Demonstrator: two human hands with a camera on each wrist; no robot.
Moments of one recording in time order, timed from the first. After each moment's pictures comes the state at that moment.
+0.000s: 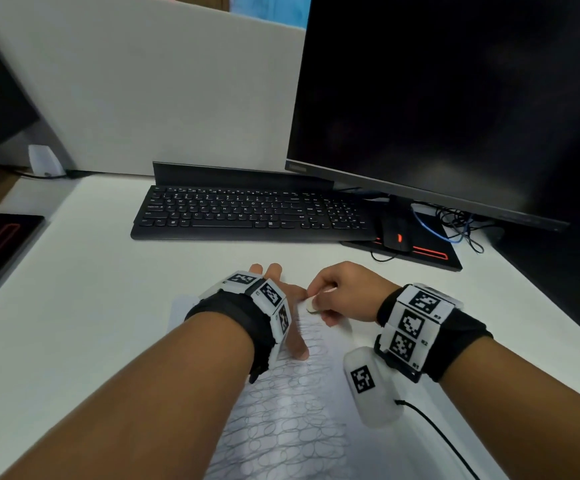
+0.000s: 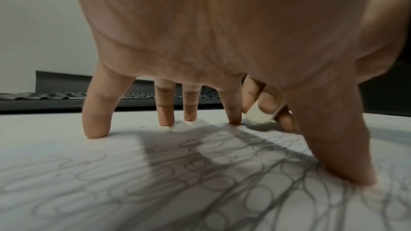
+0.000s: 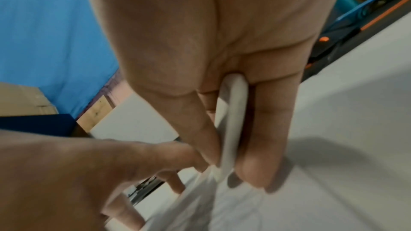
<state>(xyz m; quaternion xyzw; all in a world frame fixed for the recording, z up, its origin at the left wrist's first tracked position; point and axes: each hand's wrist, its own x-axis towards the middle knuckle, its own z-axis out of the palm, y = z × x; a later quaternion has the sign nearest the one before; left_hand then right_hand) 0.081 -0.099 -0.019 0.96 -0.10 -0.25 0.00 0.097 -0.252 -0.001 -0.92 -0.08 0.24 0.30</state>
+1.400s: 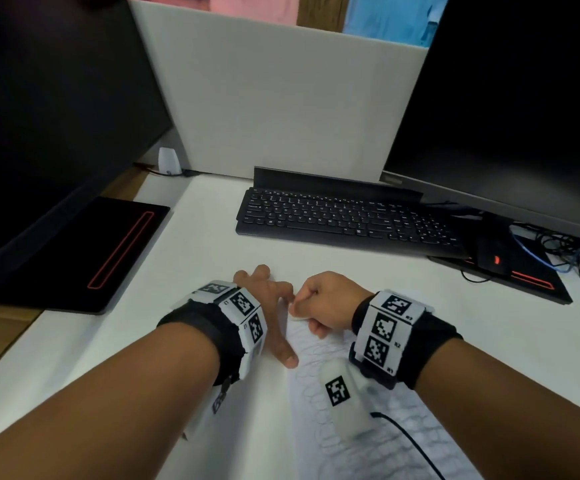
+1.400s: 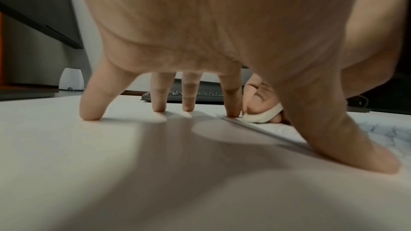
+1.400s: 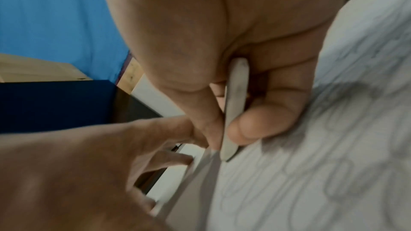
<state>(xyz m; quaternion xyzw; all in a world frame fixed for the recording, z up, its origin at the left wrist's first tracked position) 0.016 0.019 -0.007 0.97 0.03 -0.23 0.07 0.066 -0.113 -0.009 -0.89 -0.11 0.29 0.32</state>
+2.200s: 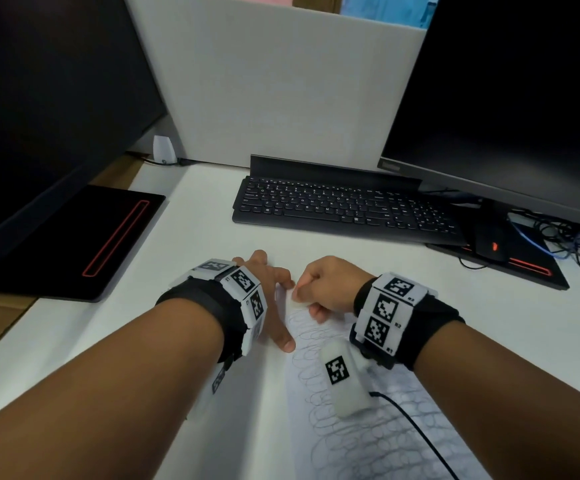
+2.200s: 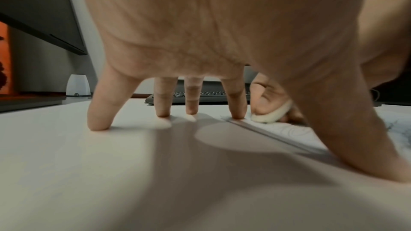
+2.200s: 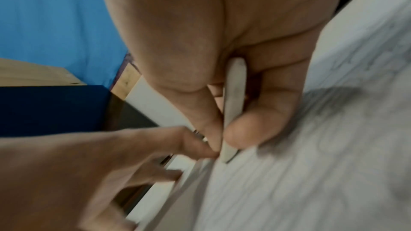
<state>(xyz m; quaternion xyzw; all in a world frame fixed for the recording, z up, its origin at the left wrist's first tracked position) 0.019 0.017 -0.006 0.97 0.04 -0.23 0.05 0.068 -0.116 -0.008 -0.89 -0.10 0.29 0.35</state>
